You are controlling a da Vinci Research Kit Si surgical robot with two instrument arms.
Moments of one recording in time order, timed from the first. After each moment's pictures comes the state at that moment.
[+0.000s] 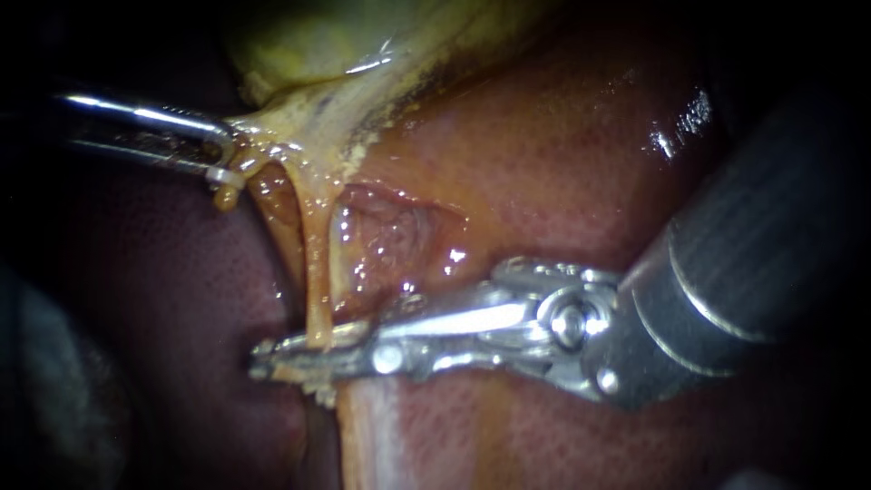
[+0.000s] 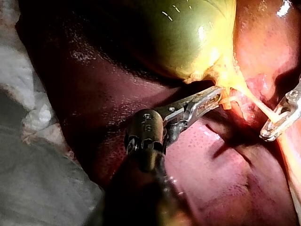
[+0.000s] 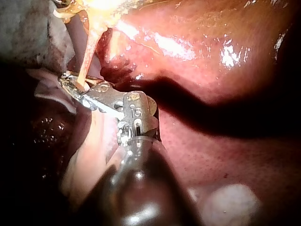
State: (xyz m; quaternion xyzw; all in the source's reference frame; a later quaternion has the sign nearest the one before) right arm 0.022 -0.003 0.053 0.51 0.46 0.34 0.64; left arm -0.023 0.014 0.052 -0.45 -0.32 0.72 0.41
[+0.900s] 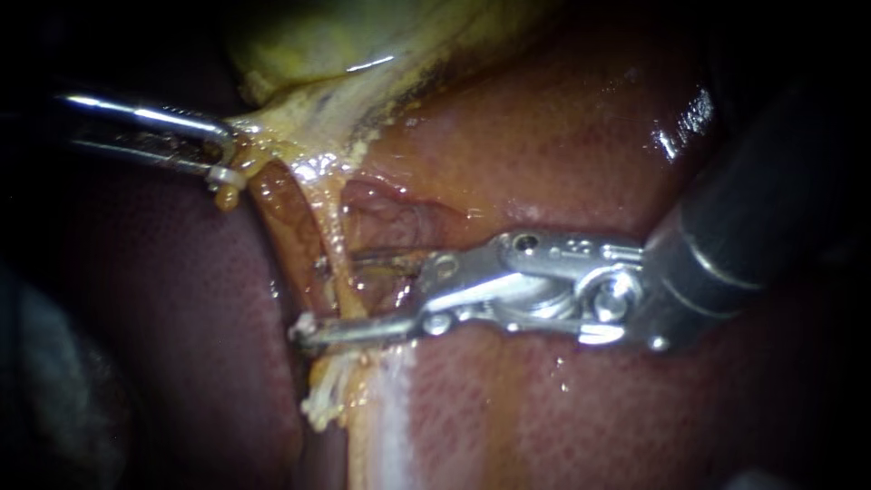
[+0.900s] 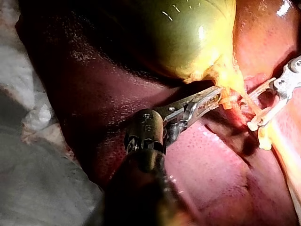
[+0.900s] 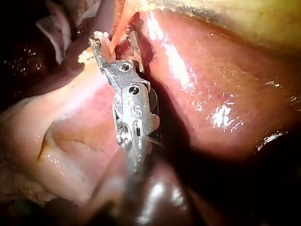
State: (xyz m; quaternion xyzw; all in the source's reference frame) right arm 0.019 -0.002 0.058 0.26 0.54 0.17 0.78; left arm -0.023 0.014 0.052 -0.45 -0.32 0.72 0.41
